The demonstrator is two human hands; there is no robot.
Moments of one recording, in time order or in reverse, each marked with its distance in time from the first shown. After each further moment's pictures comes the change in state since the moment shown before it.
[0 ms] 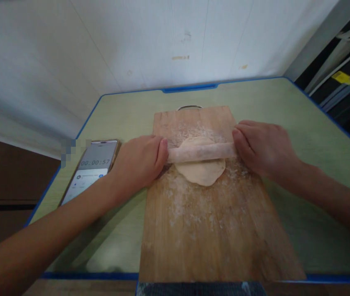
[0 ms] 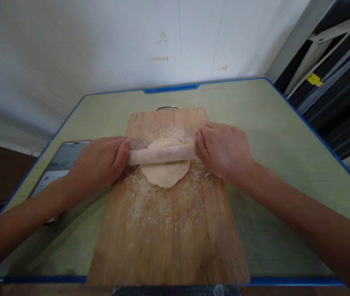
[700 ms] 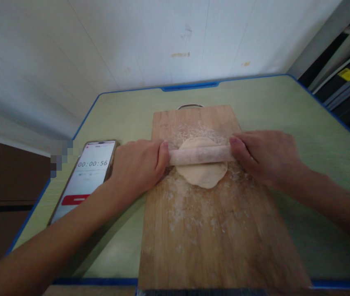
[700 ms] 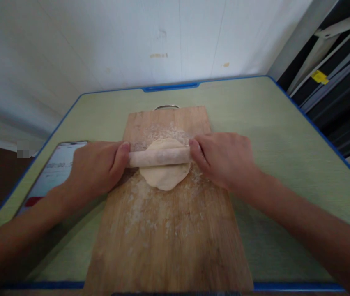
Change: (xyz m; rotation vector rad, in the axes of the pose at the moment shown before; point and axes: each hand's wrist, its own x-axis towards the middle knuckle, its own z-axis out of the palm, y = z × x) left_hand -0.001 0.003 0.001 0.096 -0.021 -0.087; right_hand -0.006 -0.013 -0.006 -0.094 -0.125 0.094
